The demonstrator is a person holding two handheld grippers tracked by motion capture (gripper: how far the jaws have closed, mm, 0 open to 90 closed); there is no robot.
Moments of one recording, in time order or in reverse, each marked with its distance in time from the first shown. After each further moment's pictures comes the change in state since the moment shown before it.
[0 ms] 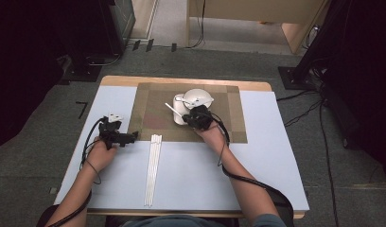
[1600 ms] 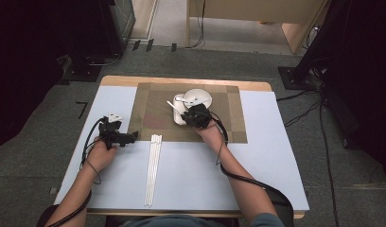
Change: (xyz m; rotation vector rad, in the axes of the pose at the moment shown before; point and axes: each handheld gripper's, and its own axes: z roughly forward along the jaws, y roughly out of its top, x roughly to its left) left arm 0.000 0.000 0.000 0.000 0.001 0.001; right arm 0.001 0.004 0.004 -0.020 -0.038 -0.019
